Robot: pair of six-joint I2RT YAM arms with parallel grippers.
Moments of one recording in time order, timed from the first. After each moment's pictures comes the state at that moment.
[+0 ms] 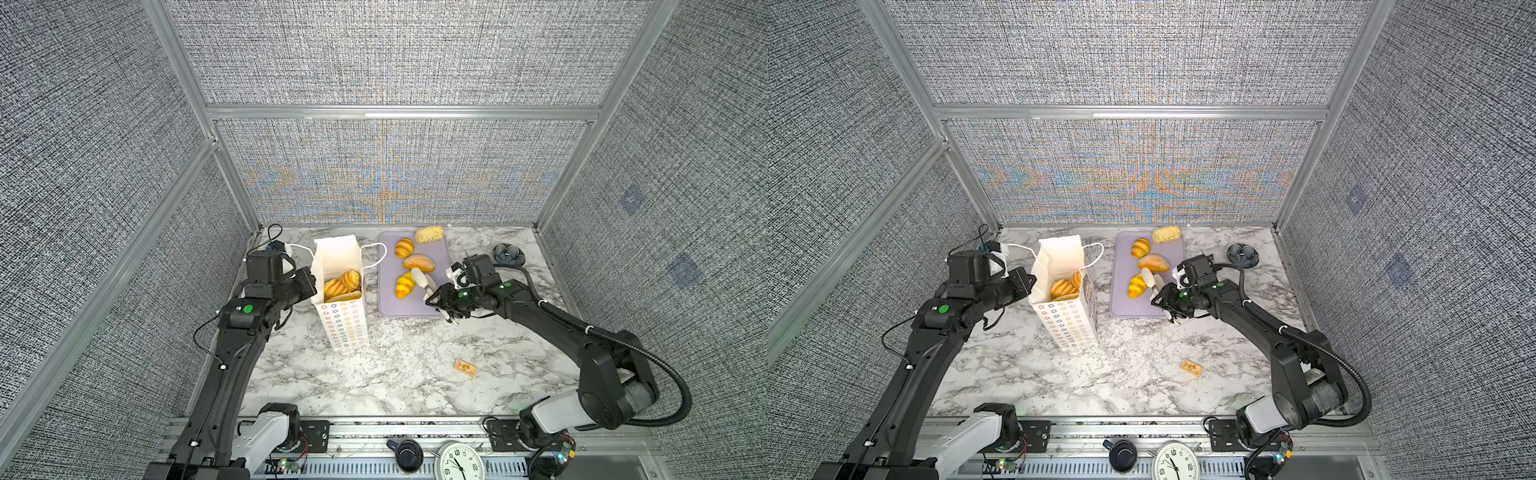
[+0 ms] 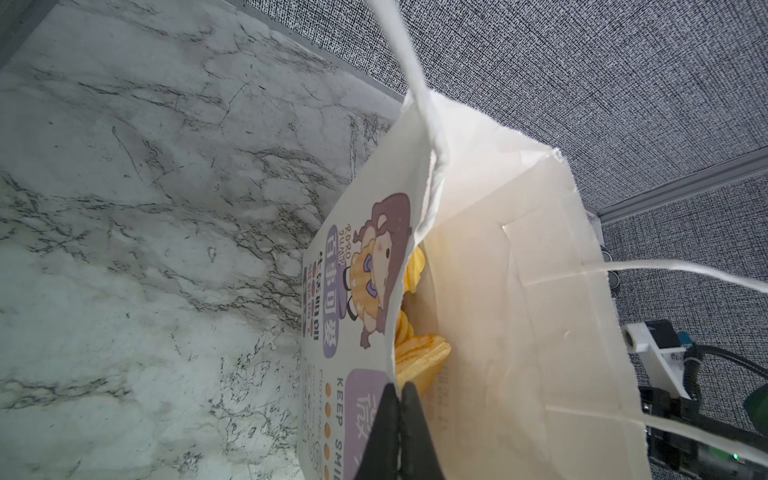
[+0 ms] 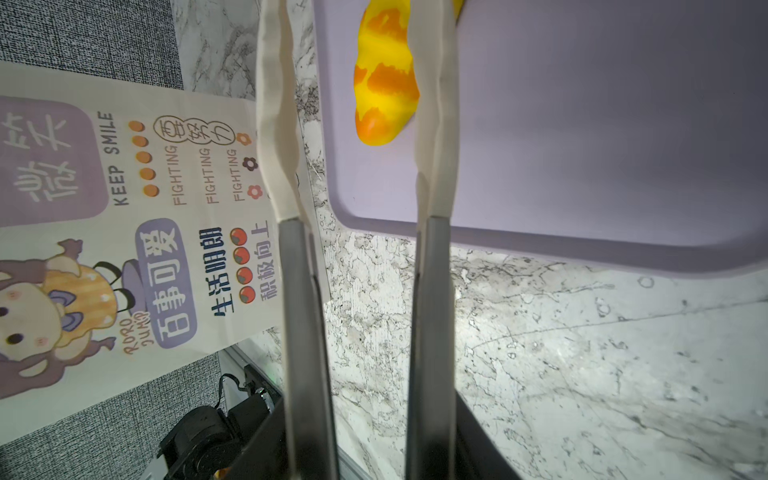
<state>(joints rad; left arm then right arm) -0.13 1.03 1.09 -0.73 0.24 -0.50 0.42 1.49 1.00 -0.44 -0.51 0.73</state>
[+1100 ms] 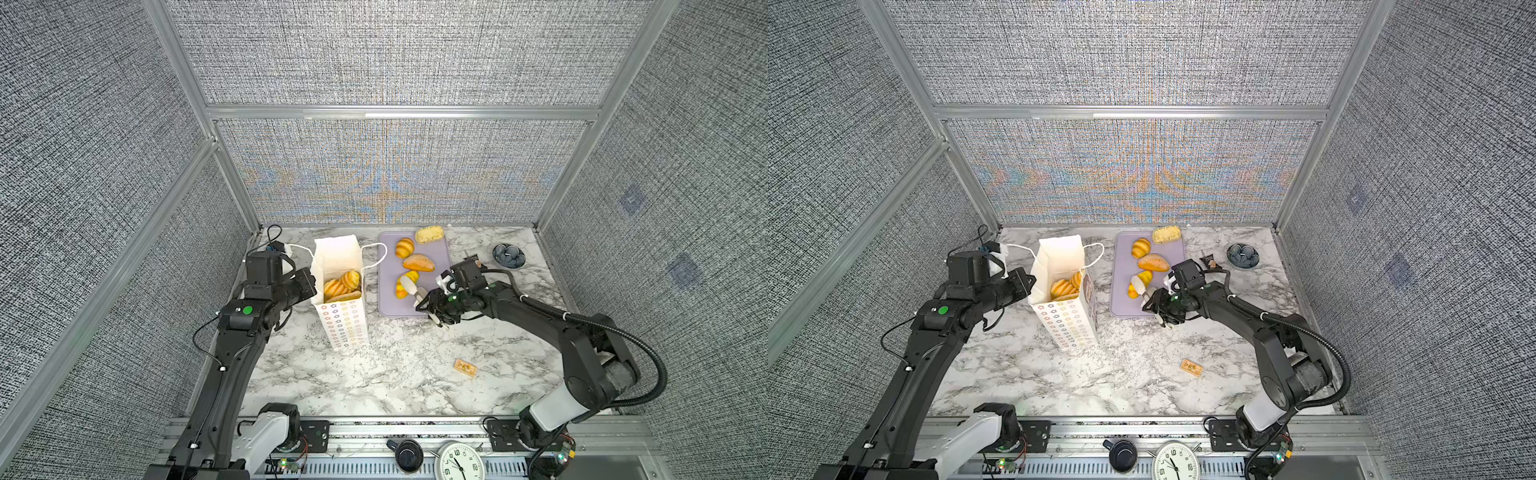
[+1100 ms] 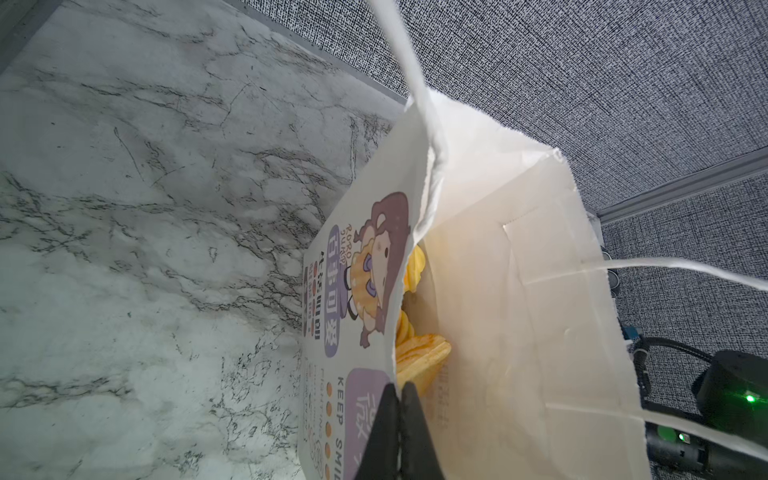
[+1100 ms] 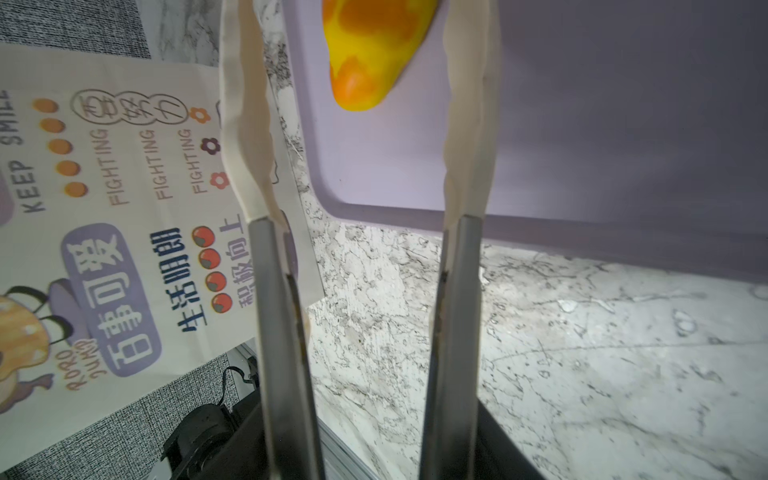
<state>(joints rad) -0.13 1.02 1.08 -0.73 0.24 -0.50 0.47 1.59 1.01 -0.39 -0.53 0.79</state>
